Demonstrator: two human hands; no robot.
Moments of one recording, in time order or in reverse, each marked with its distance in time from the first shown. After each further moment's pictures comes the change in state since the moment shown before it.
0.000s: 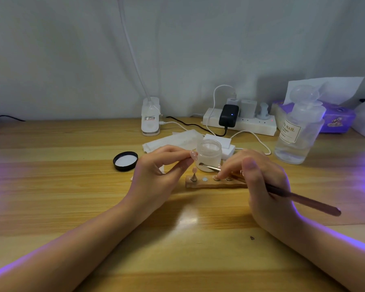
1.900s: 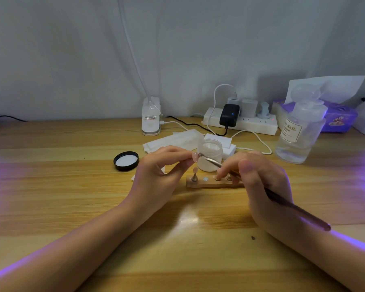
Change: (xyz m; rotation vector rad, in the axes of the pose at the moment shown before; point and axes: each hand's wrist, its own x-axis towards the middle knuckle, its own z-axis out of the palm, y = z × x) left_hand 0.001 -0.001 0.001 0.037 -0.019 0.068; right_hand -0.001 -0.004 0.000 -0.034 -0.026 0.079
